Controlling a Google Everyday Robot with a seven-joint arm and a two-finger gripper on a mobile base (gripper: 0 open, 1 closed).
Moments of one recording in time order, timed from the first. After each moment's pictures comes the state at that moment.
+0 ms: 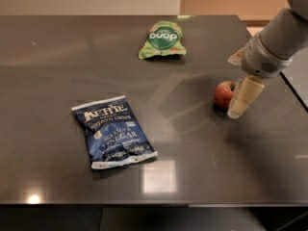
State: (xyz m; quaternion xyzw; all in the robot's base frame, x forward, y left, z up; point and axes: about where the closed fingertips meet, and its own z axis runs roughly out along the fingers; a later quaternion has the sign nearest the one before) arm 0.549 -0.209 0.879 -0.62 0.76 0.04 0.19
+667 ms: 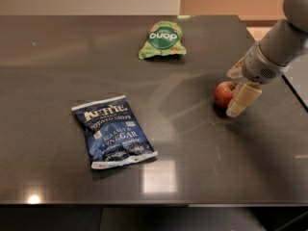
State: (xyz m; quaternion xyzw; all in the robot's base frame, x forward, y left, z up) arm 0.560 -0.221 0.850 -0.62 0.77 0.05 0.18
